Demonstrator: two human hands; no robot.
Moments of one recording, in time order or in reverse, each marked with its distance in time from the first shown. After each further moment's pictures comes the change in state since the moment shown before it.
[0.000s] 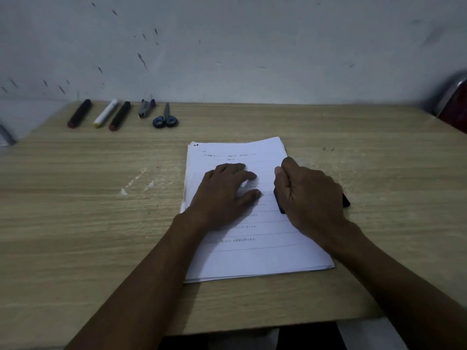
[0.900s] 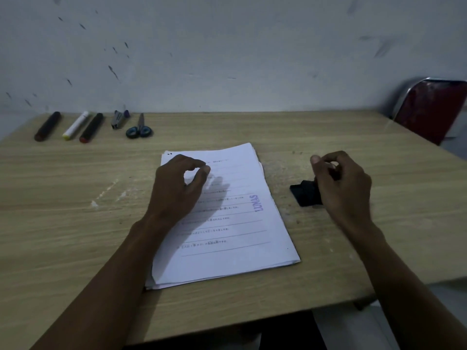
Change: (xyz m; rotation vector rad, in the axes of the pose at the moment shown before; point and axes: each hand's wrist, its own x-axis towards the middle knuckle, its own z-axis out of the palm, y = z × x) left_hand 0.000 -0.003 -0.024 -0.296 0.466 0.010; right_hand -0.010 0.085 -0.039 0.469 0.284 0.420
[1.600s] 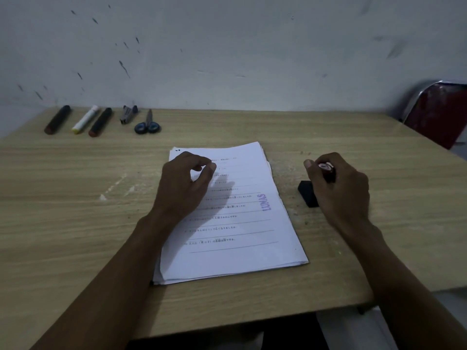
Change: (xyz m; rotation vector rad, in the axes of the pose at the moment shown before) left_hand 0.000 -0.003 -0.003 -0.013 0.003 -0.051; right_hand -0.003 -0.005 0.013 -0.161 -0.051 -0.145
